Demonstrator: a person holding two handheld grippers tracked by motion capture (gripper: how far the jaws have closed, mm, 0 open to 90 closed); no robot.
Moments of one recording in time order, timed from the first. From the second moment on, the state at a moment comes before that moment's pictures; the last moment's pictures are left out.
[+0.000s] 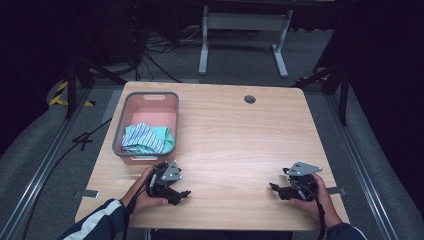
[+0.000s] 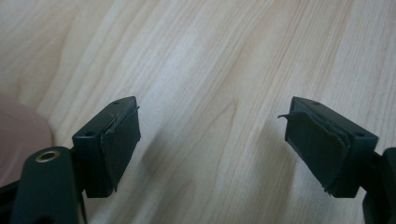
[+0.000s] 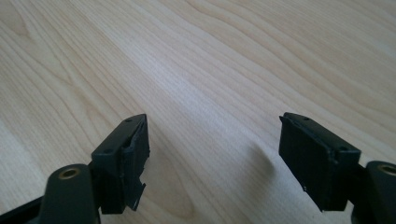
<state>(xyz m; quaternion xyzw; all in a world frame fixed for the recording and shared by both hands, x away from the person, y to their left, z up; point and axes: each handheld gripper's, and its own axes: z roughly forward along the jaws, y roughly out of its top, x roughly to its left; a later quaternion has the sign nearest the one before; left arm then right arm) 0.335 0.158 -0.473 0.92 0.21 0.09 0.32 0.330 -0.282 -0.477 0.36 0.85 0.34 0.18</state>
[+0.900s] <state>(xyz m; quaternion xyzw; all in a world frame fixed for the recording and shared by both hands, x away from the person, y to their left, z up) 0.332 0.162 -0.483 0.90 0.23 0.09 0.36 0.328 -0.296 -0.486 0.38 0.83 0.37 0.16</state>
